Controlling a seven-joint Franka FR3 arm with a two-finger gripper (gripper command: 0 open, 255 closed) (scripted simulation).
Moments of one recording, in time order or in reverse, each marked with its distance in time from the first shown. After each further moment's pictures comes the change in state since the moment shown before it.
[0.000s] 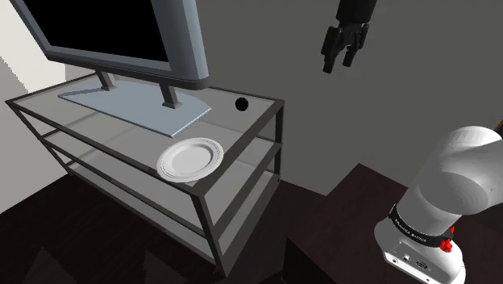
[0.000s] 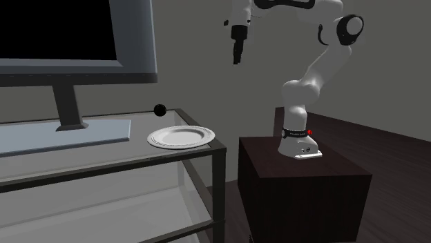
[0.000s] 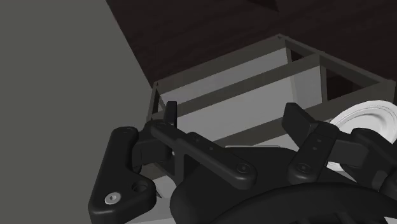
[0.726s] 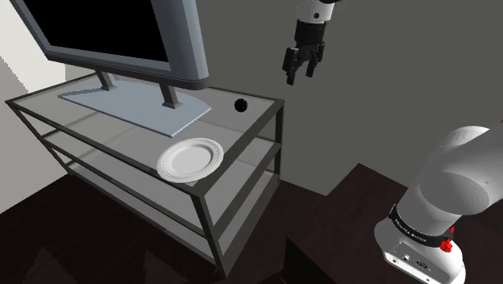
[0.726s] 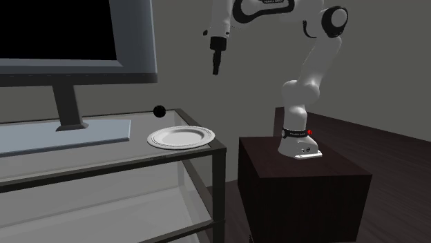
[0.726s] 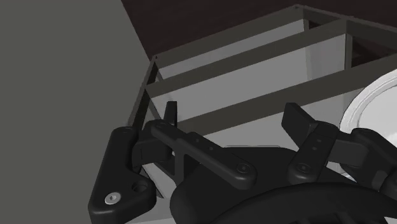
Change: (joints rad) arm 0.011 0.264 0.051 0.038 -0.018 0.264 0.024
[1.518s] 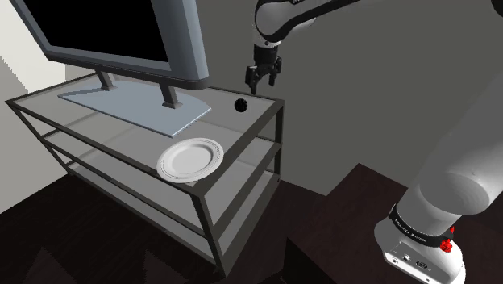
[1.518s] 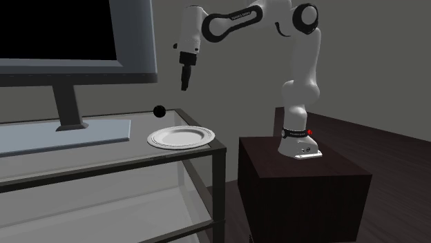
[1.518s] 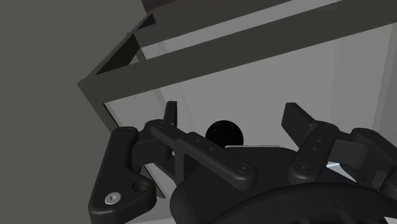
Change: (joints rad) arm 0.005 0.423 0.055 0.229 -0.082 0.241 0.060
